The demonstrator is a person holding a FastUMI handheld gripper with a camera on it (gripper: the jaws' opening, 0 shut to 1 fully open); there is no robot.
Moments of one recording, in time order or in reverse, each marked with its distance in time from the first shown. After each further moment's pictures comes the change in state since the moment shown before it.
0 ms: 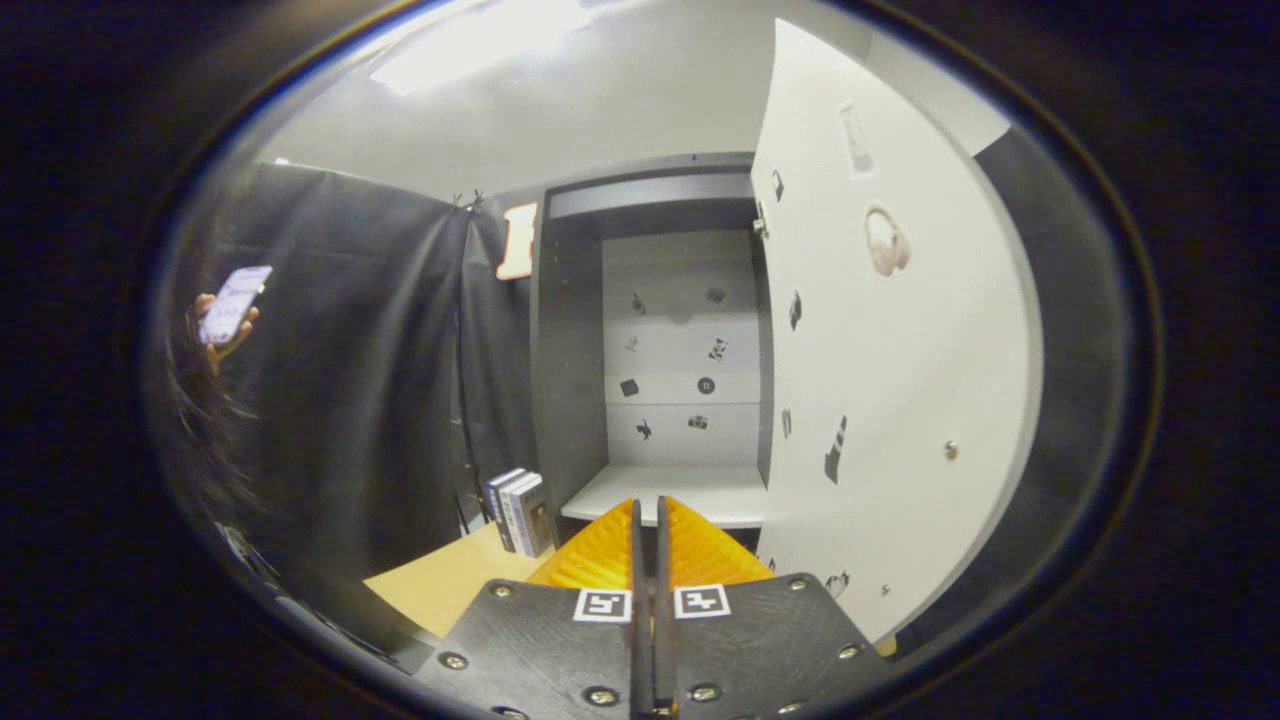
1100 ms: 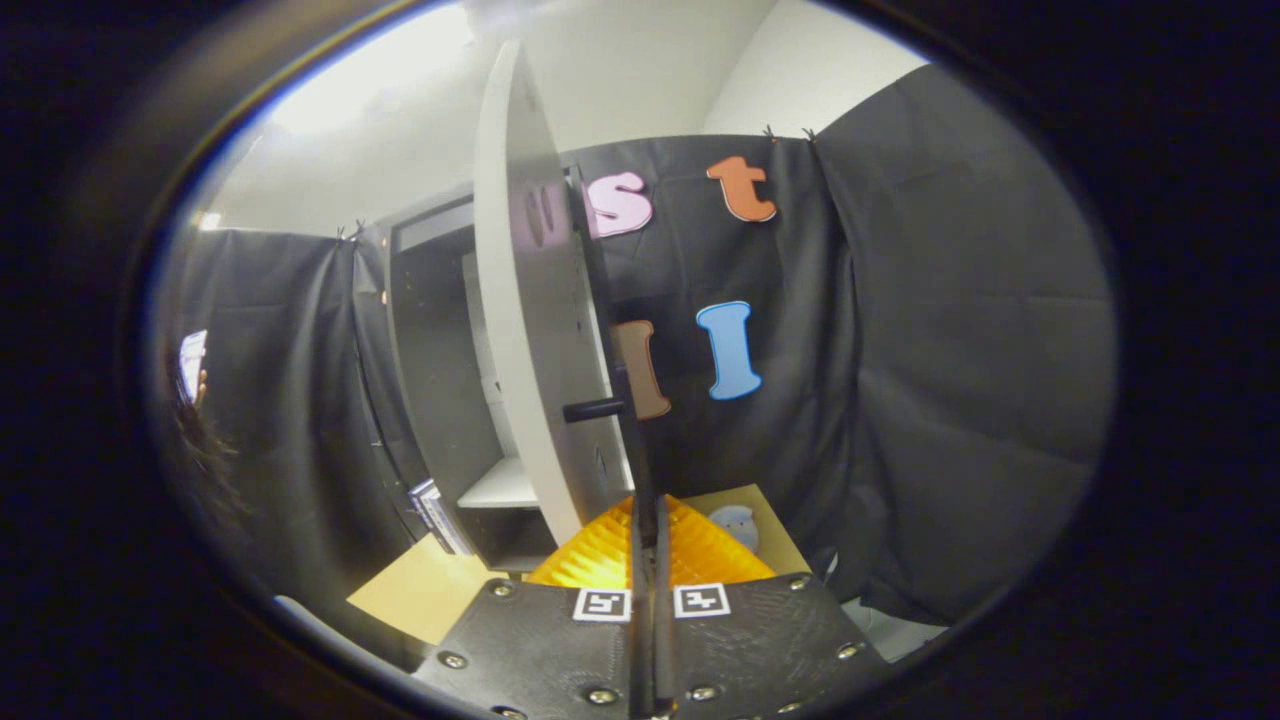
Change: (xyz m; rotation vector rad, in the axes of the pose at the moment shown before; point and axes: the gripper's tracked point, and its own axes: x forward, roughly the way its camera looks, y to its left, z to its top) arm -0.096 -0.179 -0.006 0.208 0.002 -0.211
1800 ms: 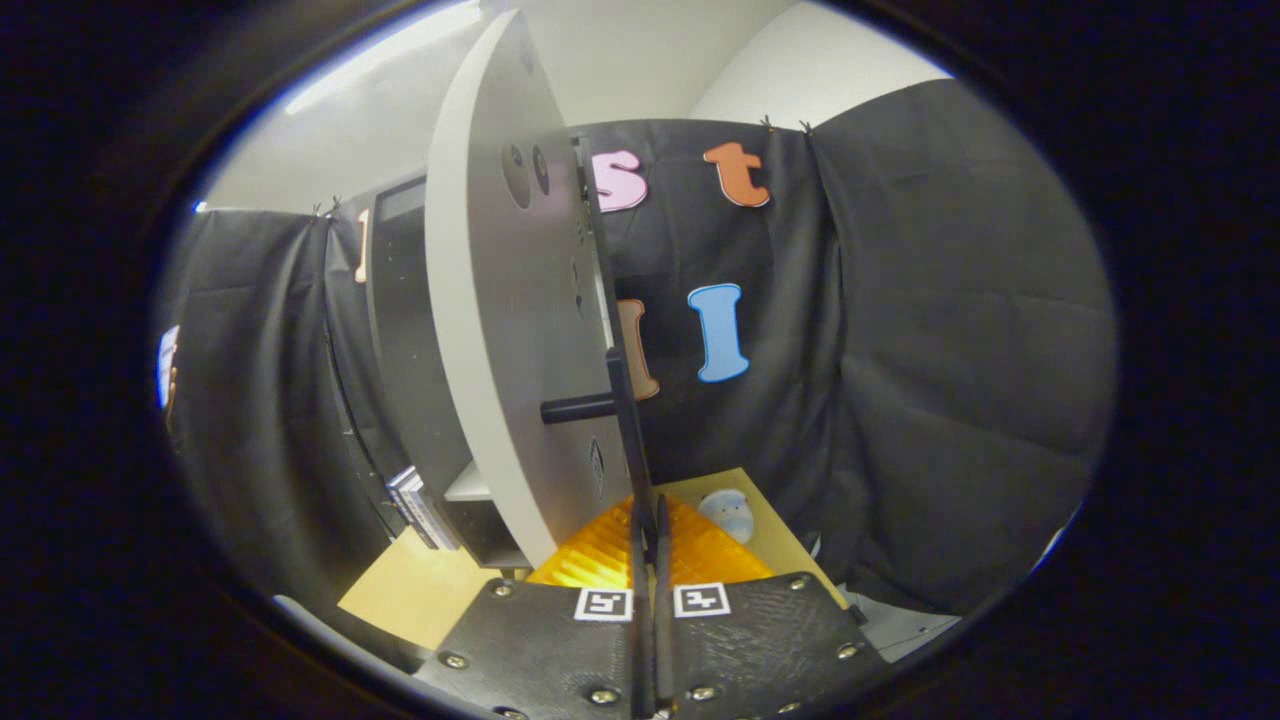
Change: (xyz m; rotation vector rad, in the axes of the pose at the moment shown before) arm 0.017 0.032 -0.021 -0.014 0.054 -0.104
